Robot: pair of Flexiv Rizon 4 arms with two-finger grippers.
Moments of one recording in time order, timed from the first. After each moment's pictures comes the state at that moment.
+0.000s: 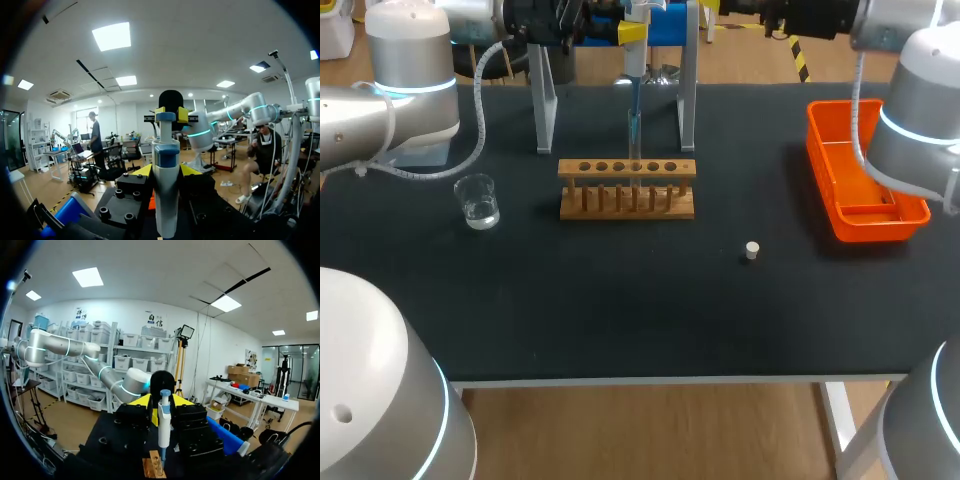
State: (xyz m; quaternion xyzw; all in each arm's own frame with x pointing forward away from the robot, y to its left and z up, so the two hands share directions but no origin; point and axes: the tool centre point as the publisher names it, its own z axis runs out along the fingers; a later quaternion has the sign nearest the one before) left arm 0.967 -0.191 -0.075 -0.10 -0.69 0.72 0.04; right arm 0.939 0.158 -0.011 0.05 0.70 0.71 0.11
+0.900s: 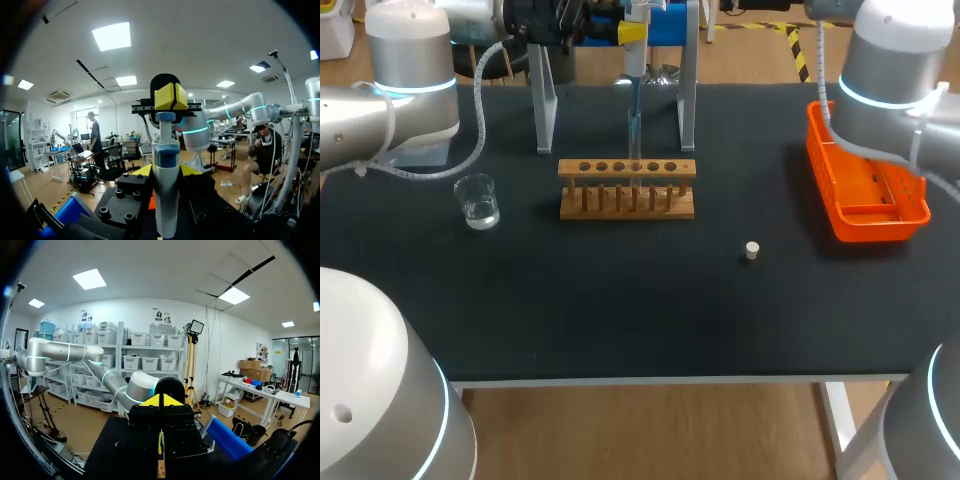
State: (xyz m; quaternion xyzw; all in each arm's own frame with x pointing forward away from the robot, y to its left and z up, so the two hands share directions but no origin) left arm 0.967 -0.191 -0.075 -0.10 -0.69 0.72 0.04; right arm 0.950 0.220 0.001 0.03 0.71 0.70 0.06
